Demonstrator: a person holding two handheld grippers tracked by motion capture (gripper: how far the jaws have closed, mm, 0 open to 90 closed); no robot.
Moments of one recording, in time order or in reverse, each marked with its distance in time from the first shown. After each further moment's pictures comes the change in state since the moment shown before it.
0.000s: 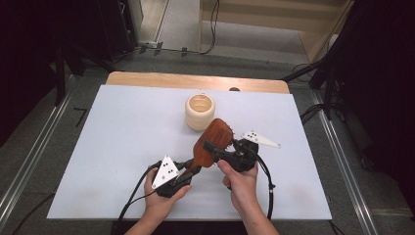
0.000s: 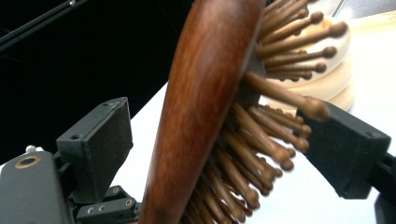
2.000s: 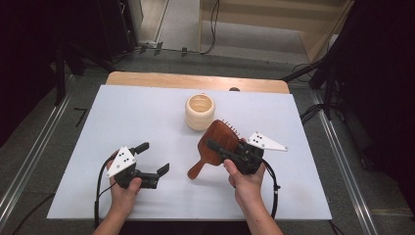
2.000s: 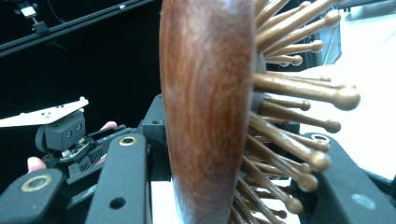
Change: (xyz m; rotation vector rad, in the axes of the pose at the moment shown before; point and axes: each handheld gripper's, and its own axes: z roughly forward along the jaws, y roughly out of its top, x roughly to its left) left arm 0.075 -0.009 -0.072 -0.039 0.105 -0.096; right arm 0.003 0.005 -0.017 -0.072 0.134 -0.184
